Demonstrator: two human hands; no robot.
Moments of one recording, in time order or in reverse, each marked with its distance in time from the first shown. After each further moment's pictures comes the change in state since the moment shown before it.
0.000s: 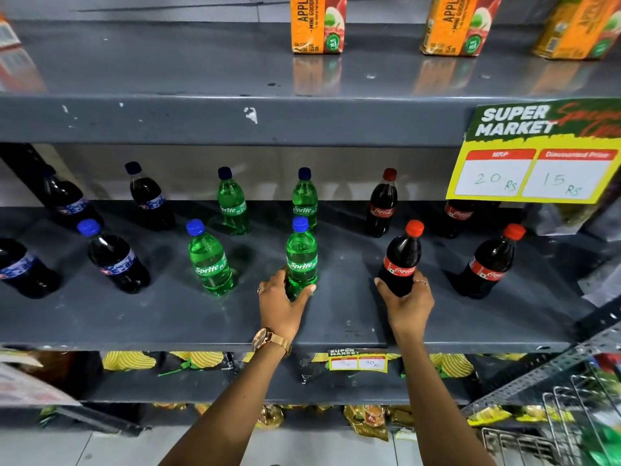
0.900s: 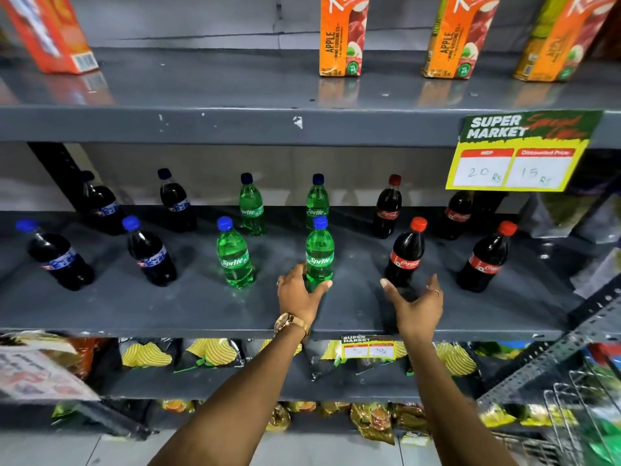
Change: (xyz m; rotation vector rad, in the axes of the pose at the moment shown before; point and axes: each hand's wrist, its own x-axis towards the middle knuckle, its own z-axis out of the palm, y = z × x) left_hand -0.007 0.010 -0.011 -0.010 -0.083 -0.024; right_hand -0.043 -0.031 -0.024 0.076 -0.013 0.193
